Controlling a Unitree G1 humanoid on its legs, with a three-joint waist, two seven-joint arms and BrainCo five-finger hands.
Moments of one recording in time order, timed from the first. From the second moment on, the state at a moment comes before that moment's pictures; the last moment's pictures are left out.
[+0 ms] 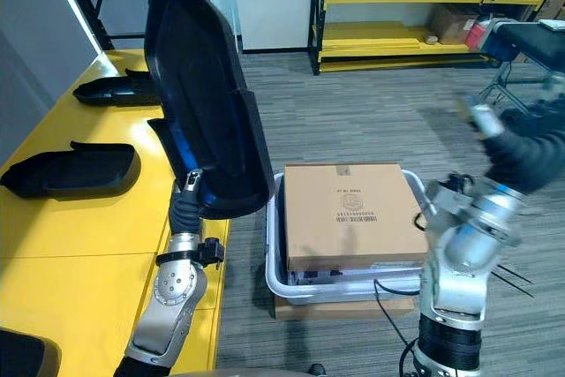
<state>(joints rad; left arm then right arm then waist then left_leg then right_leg) 0.14 0.02 -0.18 -0.24 -0.02 -0.11 0.37 -0.01 -0.22 -0.45 -0.31 0.16 -0.36 -0.45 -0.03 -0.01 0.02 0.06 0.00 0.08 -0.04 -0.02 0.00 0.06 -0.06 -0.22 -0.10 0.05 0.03</state>
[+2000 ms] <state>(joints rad) 0.18 -0.02 -0.35 -0.33 0.21 -0.21 0.62 0.17 -0.02 -0.10 0.88 0.11 -0.15 -0.18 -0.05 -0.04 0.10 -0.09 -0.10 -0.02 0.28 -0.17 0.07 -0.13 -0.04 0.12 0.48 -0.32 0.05</state>
